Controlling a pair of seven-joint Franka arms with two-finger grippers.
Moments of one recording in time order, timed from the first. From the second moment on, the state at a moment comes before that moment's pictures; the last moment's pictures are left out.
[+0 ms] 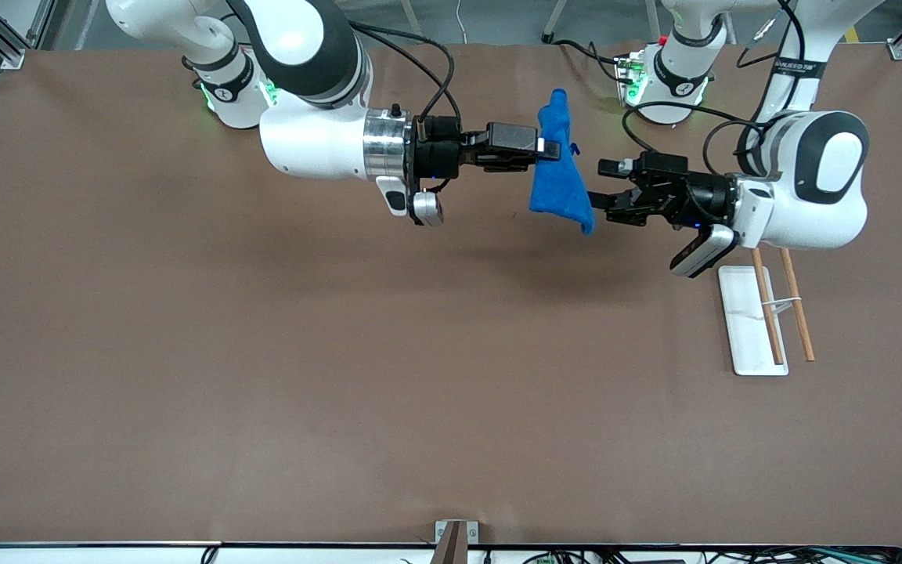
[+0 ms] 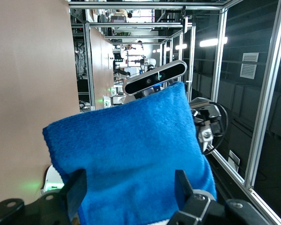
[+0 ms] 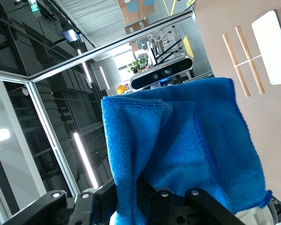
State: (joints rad) left arm 0.03 0.11 -0.16 -2.11 -1.59 1.53 0.68; right arm 0.76 0.30 -0.01 -1.62 1.93 2.32 -0.15
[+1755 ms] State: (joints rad) left arm 0.04 0.12 -0.18 -2.15 -1.62 1.57 0.77; right arm 0.77 0.30 -0.01 -1.62 1.93 2.35 -0.15
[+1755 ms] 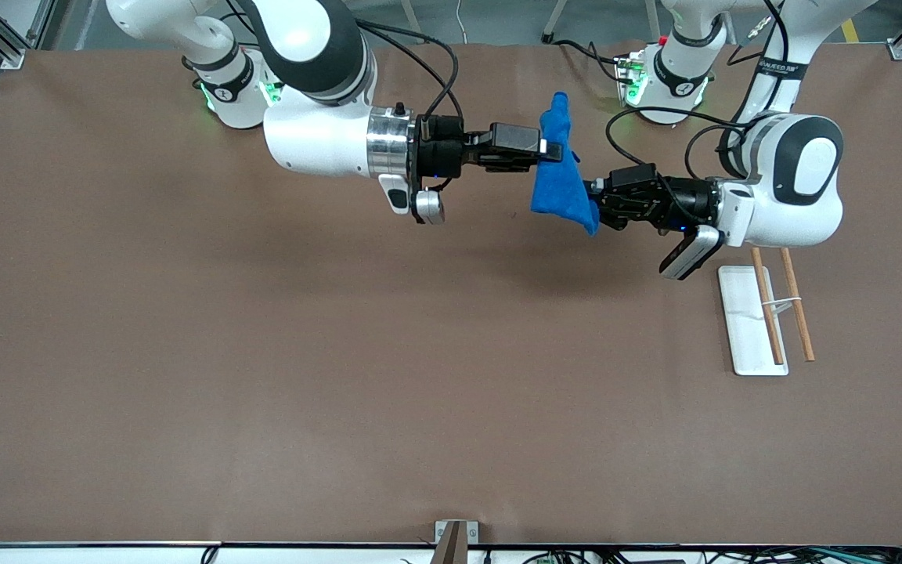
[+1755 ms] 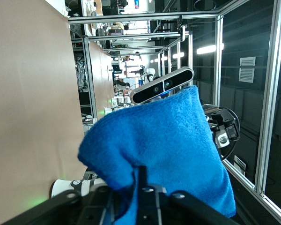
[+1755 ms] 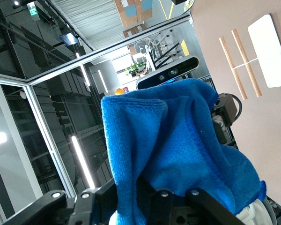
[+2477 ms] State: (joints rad) left arm 0.05 0.12 -0.17 -2.04 -1.36 1.58 0.60; right arm 0.77 0.31 -0.01 -1.63 1.89 2.43 -0.16
